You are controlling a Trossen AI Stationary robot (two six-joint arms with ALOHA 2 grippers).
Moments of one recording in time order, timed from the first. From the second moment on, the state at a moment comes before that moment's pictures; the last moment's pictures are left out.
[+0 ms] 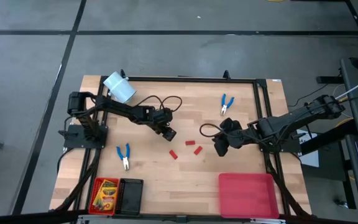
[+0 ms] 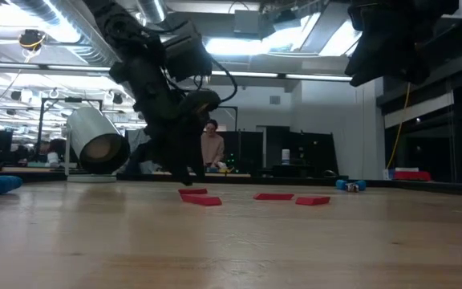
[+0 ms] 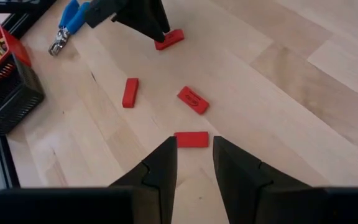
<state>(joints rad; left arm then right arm) 0.15 1.73 0.89 -0.18 0.14 -0.81 0.36 1.17 0.85 -0.57 0.38 1.03</state>
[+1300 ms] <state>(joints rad) 0.04 1.87 1.08 -0.45 -0.15 -0.82 0.36 1.17 0.85 -0.58 0.40 1.04</state>
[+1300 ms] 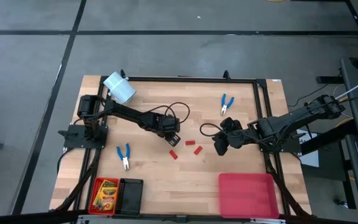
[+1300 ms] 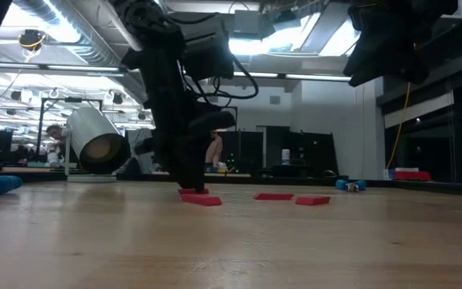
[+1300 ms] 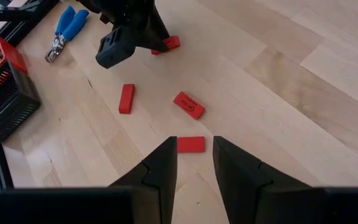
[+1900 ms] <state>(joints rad) 0.06 1.74 1.07 -0.49 -0.08 -0.78 0.41 1.17 0.85 -0.58 0.46 1.08</state>
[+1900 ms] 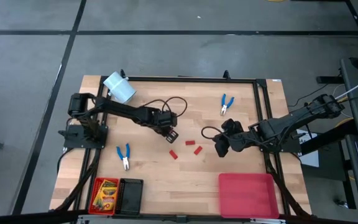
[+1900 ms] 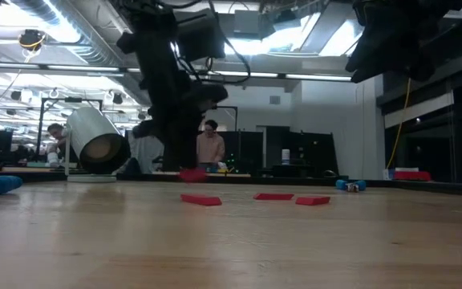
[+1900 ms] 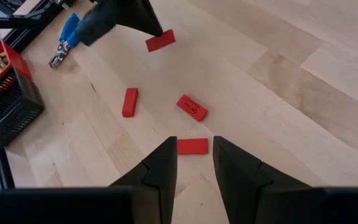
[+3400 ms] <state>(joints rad) 0.17 1.76 1.04 -0.41 0.20 -0.64 0.45 1.17 0.84 -0.54 0.57 1.15</state>
